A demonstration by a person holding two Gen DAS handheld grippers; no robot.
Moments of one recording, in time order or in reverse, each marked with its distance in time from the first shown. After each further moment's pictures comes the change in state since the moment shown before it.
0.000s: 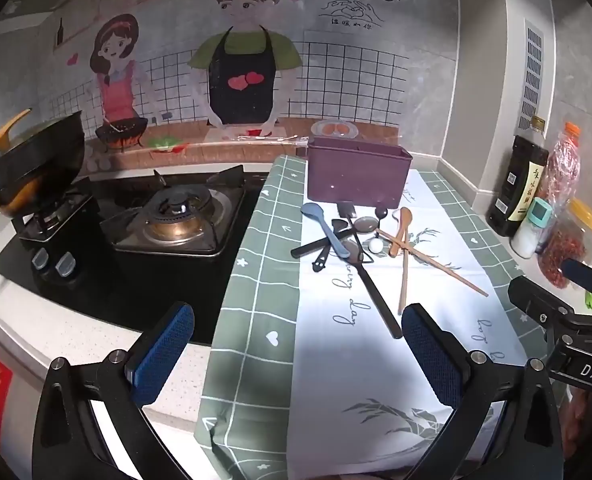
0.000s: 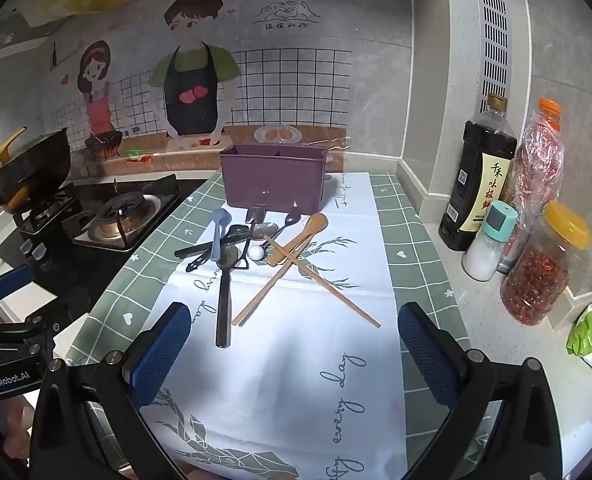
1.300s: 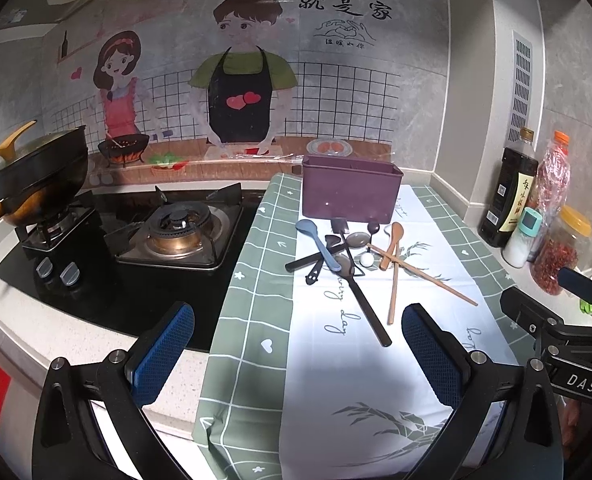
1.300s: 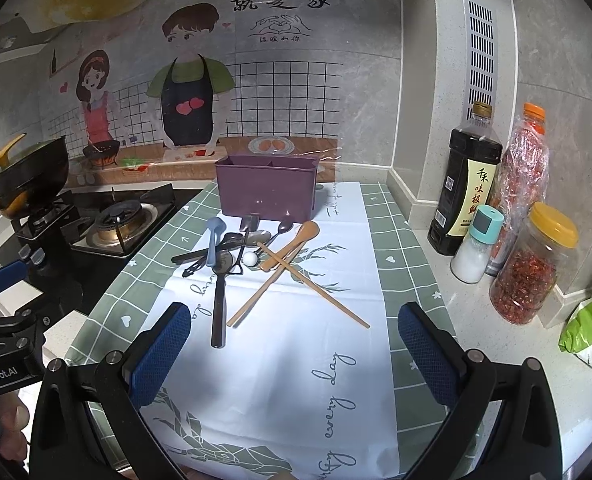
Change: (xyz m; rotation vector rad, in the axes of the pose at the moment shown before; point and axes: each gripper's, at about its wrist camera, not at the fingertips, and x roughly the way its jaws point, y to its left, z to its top) left arm -0.018 -0.003 -0.002 -0.024 -0.054 -0.034; right arm -0.014 -0.005 -0.005 0.012 -0.037 -0.013
